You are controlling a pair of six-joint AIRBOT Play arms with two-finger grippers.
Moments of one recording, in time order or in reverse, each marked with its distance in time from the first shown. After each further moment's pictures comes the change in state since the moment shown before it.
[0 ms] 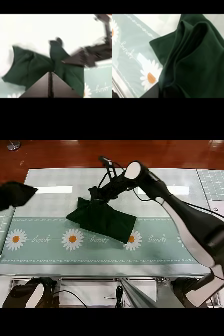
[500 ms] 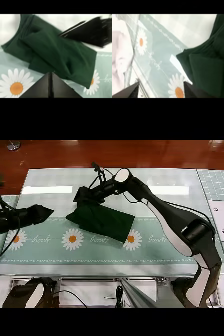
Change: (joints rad) left arm 0.007 -0.015 -0.282 -0.011 0.072 -0.013; right arm -0.003 -0.154 0.113 0.293 -0.025 -0.039
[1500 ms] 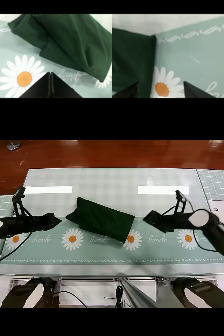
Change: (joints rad) left arm 0.000 -0.119 -0.097 -0.002 0.036 0.044; right arm -0.367 0.968 -1.241 -0.476 -0.253 0.314
